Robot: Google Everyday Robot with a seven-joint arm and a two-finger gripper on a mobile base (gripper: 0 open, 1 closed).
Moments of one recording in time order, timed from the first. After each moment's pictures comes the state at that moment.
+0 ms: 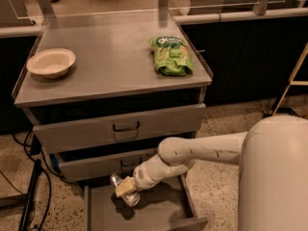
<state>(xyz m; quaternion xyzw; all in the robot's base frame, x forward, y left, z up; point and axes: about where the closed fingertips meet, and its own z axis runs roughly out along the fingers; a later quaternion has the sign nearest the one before) 0.458 0.103 0.464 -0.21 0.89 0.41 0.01</state>
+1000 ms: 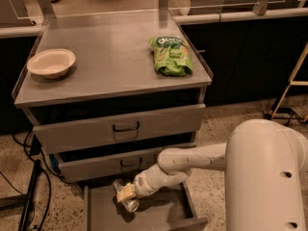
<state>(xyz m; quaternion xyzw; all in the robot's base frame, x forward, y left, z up) 0.462 0.107 0.399 -0.17 0.89 0.41 -0.01</state>
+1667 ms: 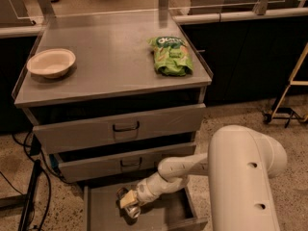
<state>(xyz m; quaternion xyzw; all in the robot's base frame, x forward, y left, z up) 0.463 0.105 0.323 -0.13 0.90 0.41 -0.04</state>
